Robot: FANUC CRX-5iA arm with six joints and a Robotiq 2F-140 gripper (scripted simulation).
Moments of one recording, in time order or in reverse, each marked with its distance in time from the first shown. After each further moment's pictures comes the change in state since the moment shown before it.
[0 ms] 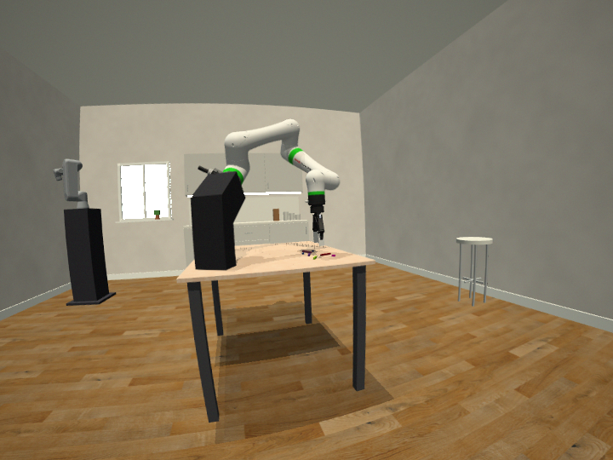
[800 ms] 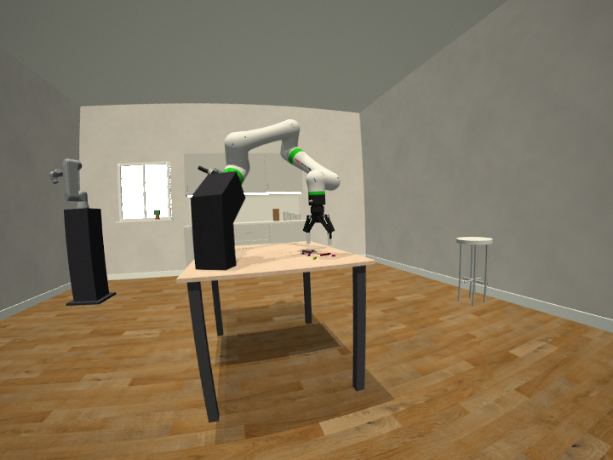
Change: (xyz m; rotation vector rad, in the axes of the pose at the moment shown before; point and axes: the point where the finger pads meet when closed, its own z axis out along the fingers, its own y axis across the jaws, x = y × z) arm 0.000 0.000 0.000 0.000 -0.006 -0.709
